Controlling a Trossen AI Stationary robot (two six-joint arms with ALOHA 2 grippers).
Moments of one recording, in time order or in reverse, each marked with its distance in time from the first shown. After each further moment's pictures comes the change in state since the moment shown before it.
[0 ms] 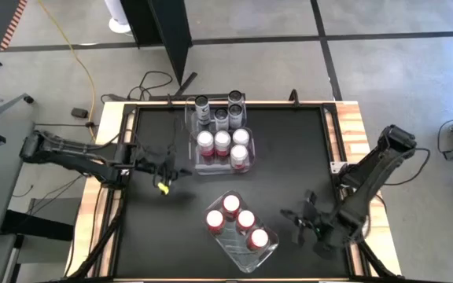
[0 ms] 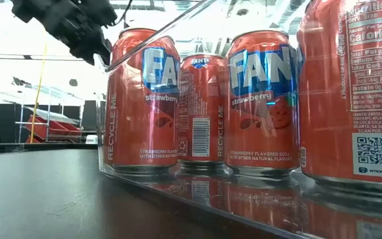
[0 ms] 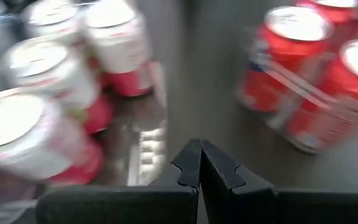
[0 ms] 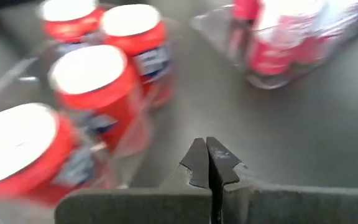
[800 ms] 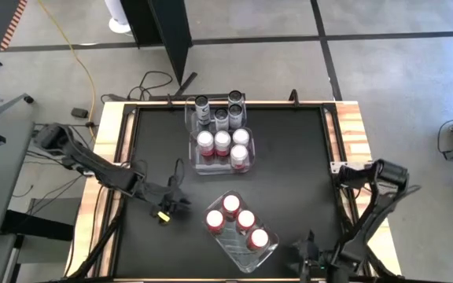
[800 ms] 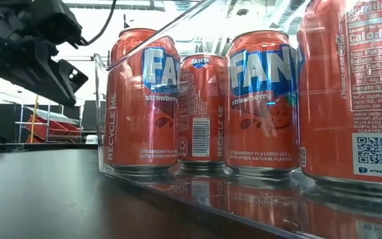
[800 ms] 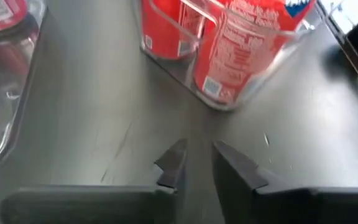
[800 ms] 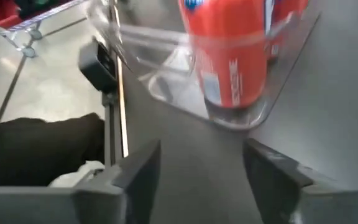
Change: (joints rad) left arm -0.435 0.176 -0.233 0.367 -0.151 -0.347; right arm 0.290 0.390 0.032 0.443 0.034 0.176
